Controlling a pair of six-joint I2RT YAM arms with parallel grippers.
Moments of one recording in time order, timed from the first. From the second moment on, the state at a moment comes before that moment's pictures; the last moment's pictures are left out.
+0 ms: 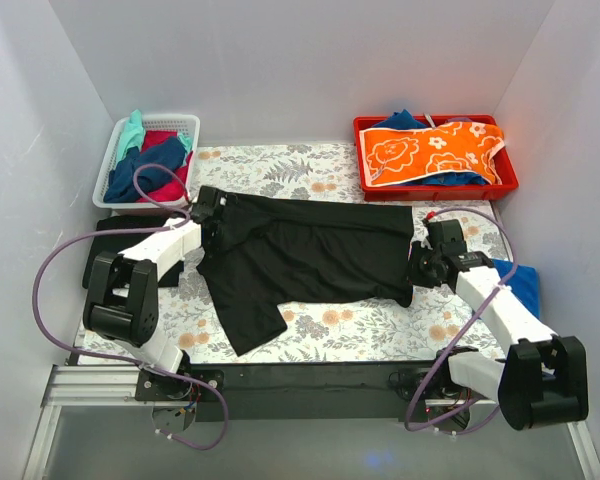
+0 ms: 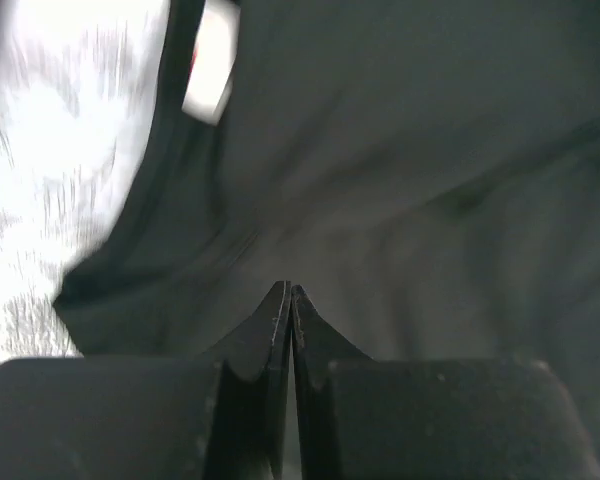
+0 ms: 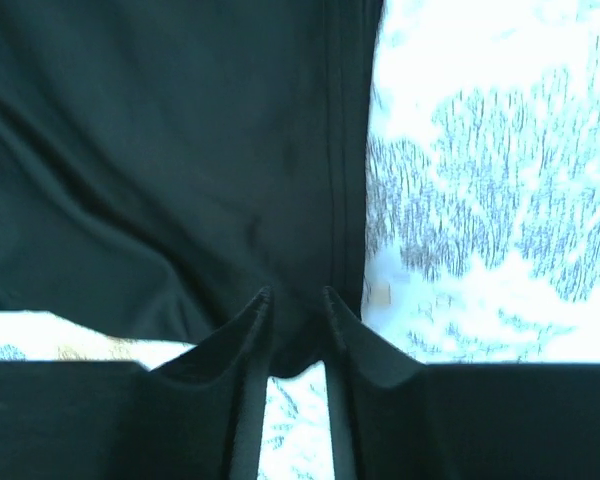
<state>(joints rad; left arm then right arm) -0.26 1.60 1.05 -0.48 -0.16 -0.64 0.18 1.15 0.67 -0.54 -0.10 0.35</state>
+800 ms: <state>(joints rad) -0.26 1.63 0.93 -0.56 -0.14 -0.75 0.18 1.16 0.54 -0.55 -0.09 0.44</state>
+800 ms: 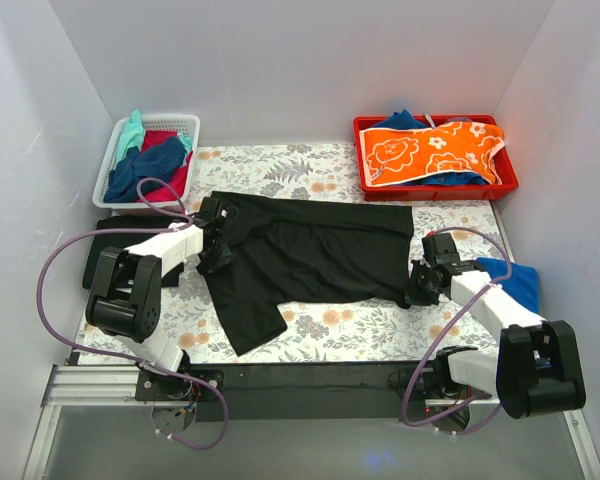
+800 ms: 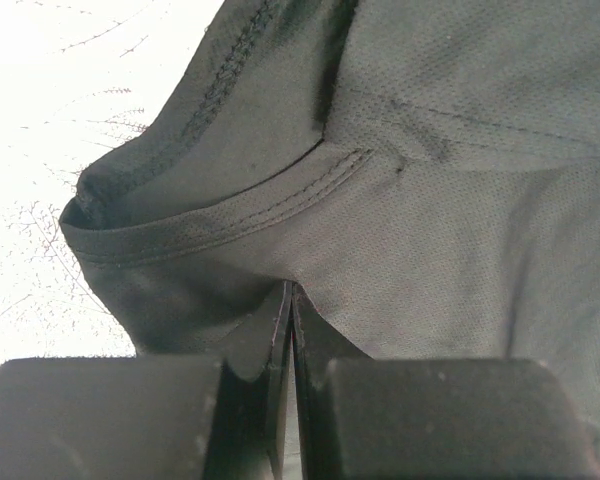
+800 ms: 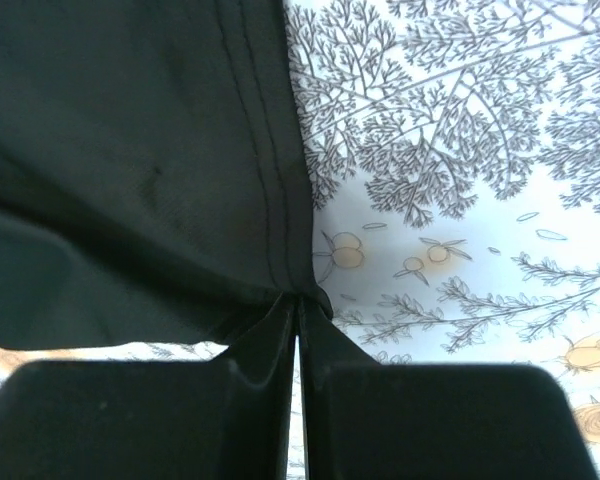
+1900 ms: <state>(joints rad) -0.12 1.64 0.97 -0.61 -0.18 -0.72 0.21 1.30 0.80 -0.89 0.16 0.44</state>
